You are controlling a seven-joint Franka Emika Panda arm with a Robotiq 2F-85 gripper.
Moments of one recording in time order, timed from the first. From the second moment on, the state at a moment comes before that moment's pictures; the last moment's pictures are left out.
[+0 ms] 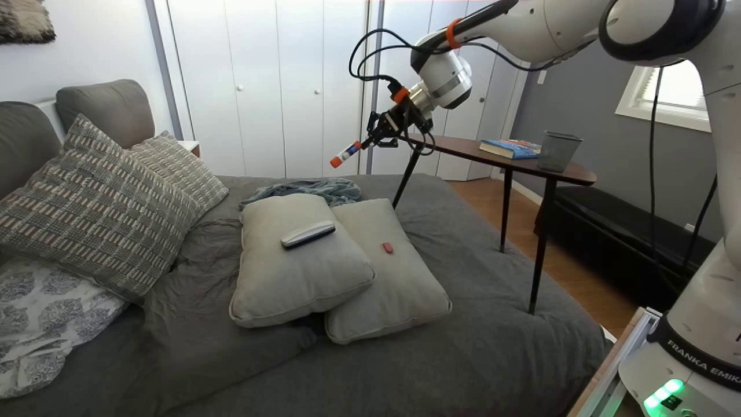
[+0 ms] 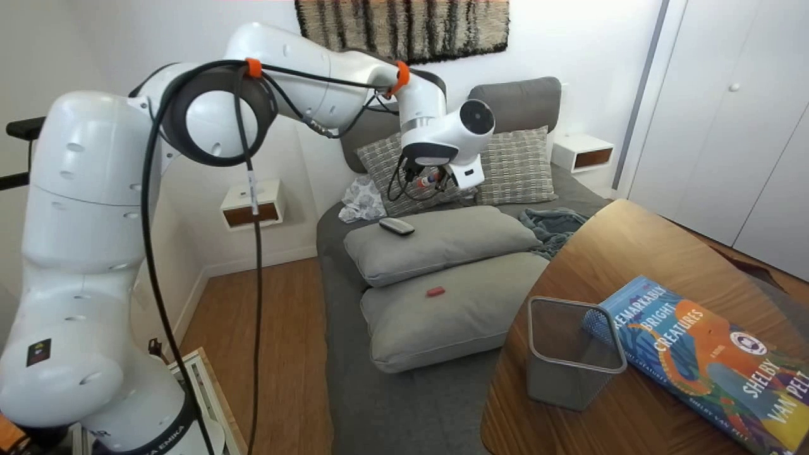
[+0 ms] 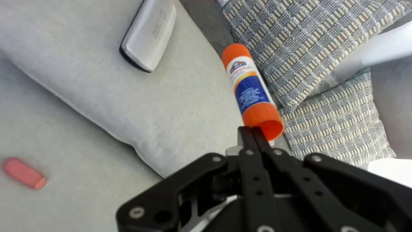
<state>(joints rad) -0.07 0.54 0.04 -1.54 0.99 2.29 0.46</state>
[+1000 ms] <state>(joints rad) -0.07 0.98 0.11 -1.20 1.28 2.19 0.47</state>
